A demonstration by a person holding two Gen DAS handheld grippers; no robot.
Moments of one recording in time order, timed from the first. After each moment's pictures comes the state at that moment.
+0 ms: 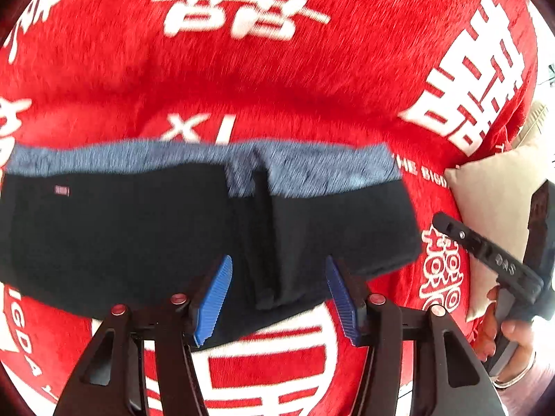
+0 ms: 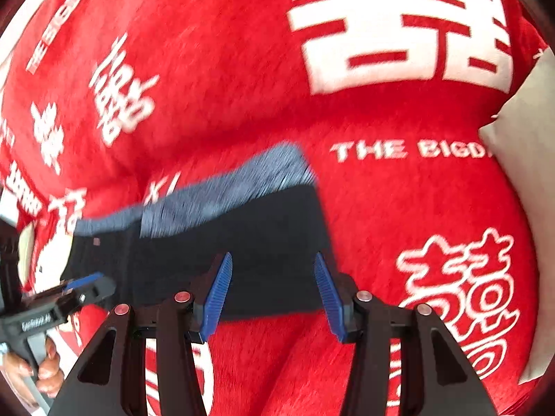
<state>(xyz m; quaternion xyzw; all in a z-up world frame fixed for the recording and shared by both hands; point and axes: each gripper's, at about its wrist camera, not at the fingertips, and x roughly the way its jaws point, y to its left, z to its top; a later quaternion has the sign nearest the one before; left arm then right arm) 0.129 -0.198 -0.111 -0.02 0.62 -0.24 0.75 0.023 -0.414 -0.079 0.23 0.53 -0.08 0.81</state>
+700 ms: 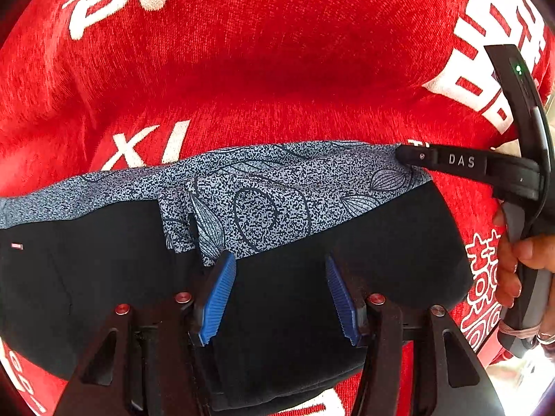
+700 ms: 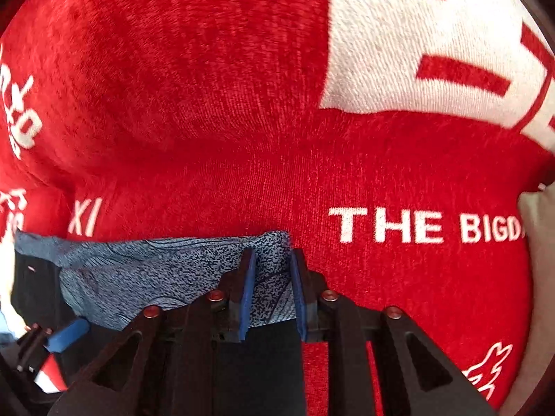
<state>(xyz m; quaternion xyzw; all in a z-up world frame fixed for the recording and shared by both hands) 0.155 -0.269 -0.178 0.05 0.62 -0.23 0.75 0.153 -0.434 -0.166 0.14 0.61 -0.10 0.77</state>
